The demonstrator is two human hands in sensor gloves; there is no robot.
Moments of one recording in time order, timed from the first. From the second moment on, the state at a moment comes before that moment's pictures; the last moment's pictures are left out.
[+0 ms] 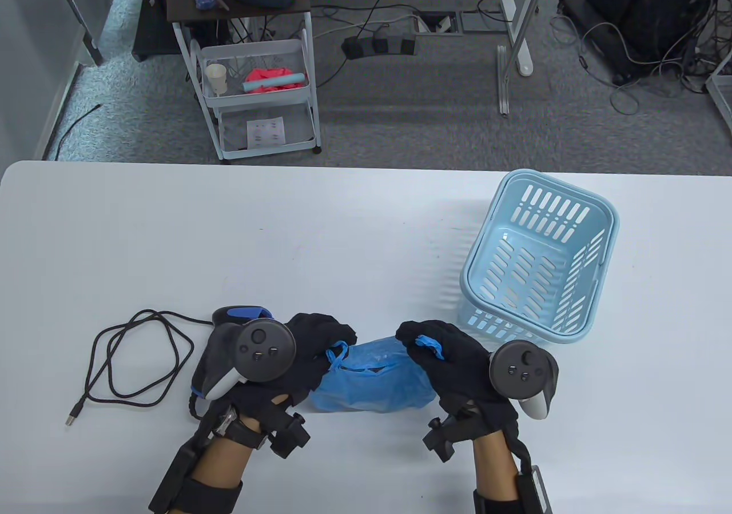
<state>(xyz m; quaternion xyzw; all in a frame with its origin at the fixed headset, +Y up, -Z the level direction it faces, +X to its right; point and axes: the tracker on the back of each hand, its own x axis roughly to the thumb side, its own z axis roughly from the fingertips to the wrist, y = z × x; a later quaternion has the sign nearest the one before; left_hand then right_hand) -0.139 -0.642 -0.206 -0.05 -0.22 0.30 0.92 0.135 -0.665 -0.202 0.20 -0.03 0.84 0.50</state>
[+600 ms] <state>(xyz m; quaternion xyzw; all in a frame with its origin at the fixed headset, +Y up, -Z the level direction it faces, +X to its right) -0.078 -0.630 -0.186 0.01 -0.25 0.08 0.97 0.081 -0.654 -0.182 0.21 -0.08 0.96 0.15</state>
